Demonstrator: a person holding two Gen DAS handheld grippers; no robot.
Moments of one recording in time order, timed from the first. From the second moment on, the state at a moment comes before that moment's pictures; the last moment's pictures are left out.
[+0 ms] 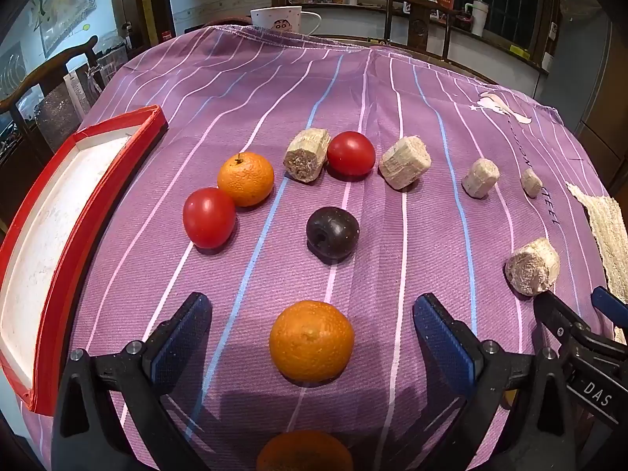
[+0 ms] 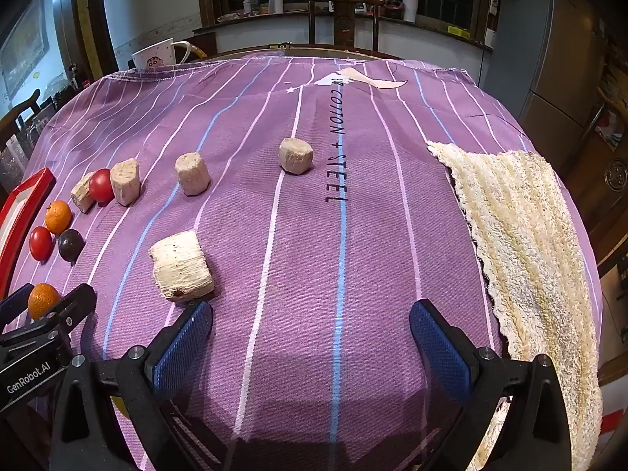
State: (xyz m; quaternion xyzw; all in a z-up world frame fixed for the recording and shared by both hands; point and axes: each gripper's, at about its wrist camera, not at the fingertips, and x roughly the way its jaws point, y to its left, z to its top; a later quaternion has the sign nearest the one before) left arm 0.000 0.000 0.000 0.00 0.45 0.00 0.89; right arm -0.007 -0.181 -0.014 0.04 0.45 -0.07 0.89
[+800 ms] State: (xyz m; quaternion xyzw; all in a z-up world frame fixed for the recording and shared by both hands) left arm -0.044 0.055 0.053 -0.03 0.37 -0.05 0.93; right arm -0.023 -0.187 -0.001 0.06 0.45 -0.05 0.89
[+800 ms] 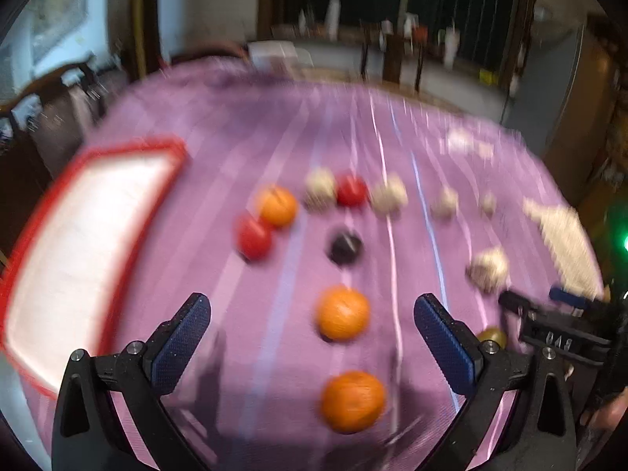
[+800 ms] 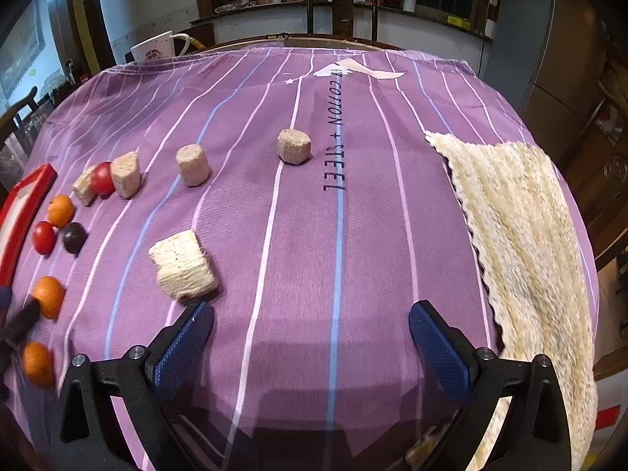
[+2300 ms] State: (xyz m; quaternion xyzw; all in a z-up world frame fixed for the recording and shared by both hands) left arm -0.080 0.061 0.034 -0.02 0.40 -0.18 0.90; right arm -0.067 -0.137 0.015 0.06 0.40 0.06 0.91
